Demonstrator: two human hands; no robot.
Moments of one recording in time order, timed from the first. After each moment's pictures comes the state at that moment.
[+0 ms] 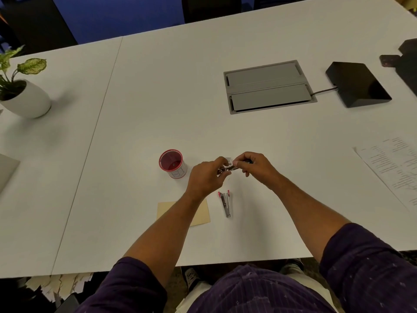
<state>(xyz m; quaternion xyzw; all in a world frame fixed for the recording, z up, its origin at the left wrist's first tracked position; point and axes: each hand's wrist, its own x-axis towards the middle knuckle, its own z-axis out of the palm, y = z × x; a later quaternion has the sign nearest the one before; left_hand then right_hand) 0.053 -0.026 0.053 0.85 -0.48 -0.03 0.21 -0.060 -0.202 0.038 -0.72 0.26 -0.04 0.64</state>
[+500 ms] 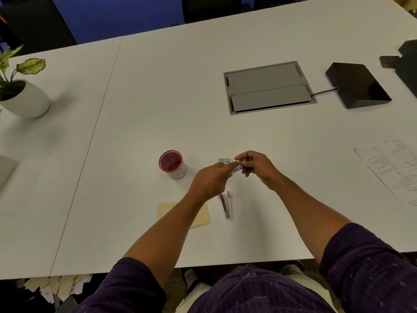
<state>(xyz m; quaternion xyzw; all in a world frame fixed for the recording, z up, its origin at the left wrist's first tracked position) 0.045 -0.028 0.054 0.82 -0.55 -0.04 0.16 -0.057 -0.209 0.037 -0.64 0.28 -0.03 0.71</state>
